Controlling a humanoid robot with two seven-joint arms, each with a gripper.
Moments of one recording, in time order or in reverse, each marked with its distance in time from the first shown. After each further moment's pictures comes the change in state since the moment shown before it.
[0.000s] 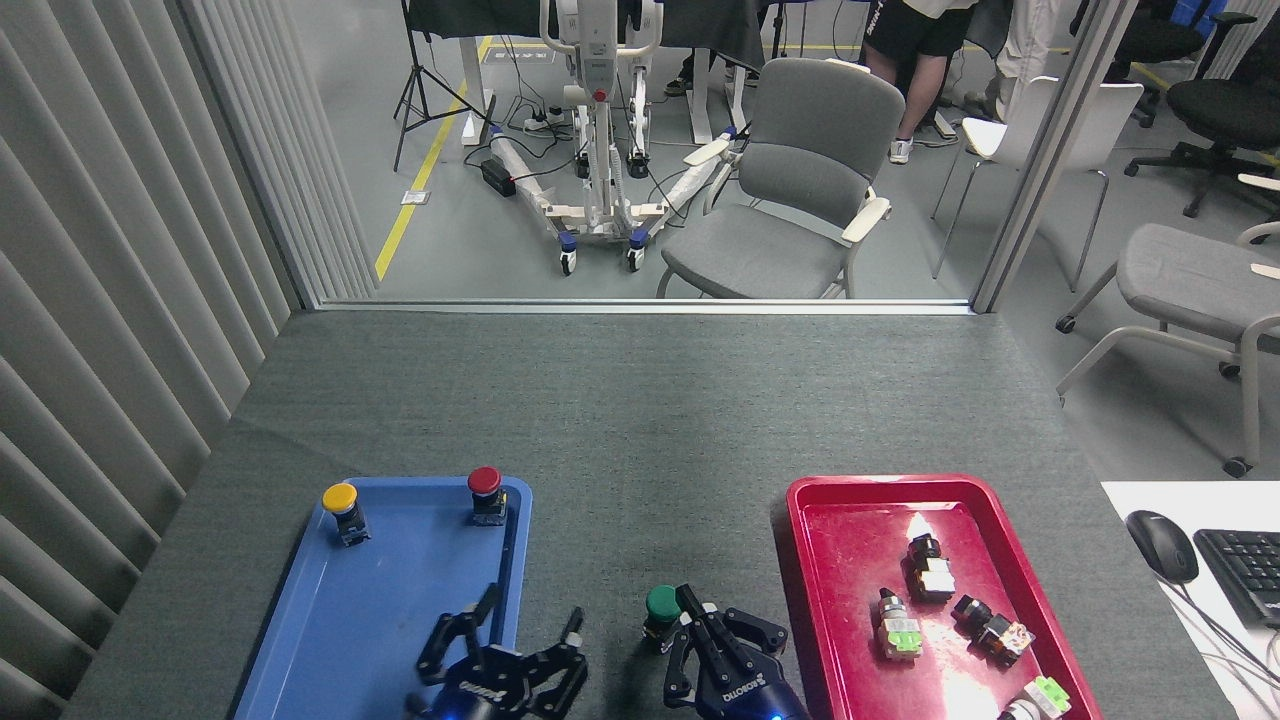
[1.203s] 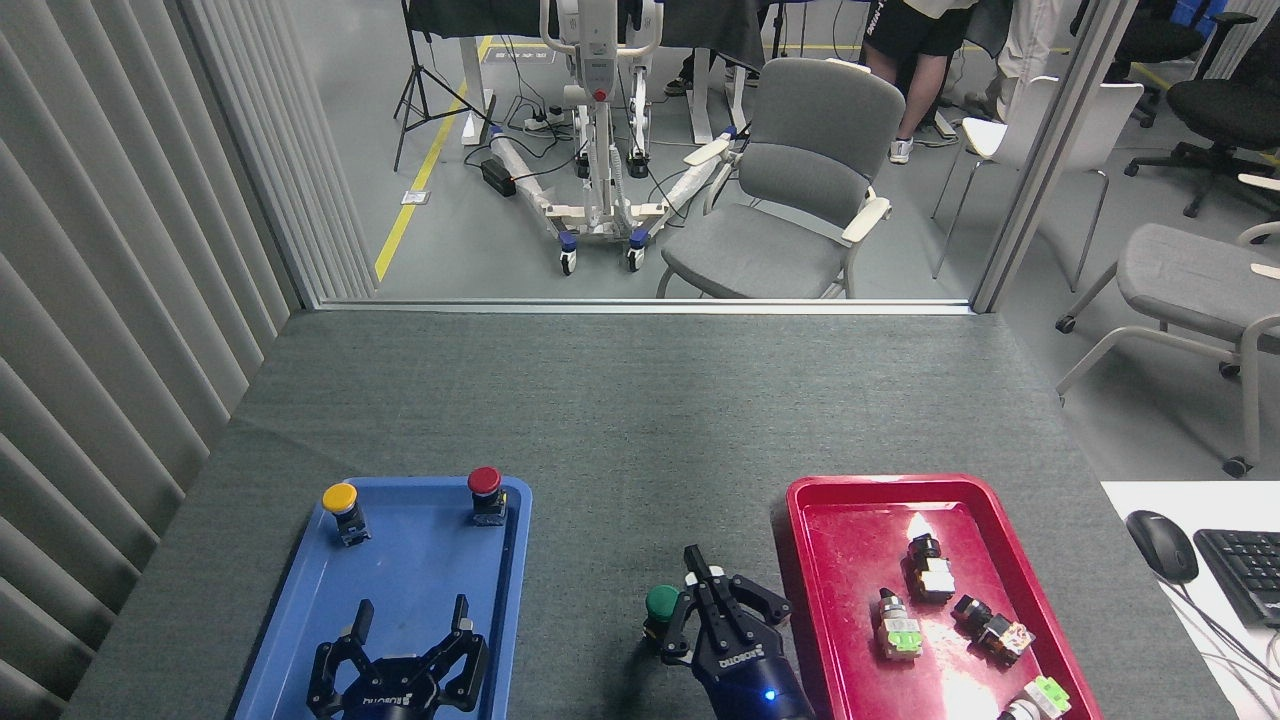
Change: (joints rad) left arm 0.056 -0.002 0.117 -0.056 0.000 0.216 0.008; right arm -0.033 0.025 0.009 0.001 -0.012 0.148 -0.078
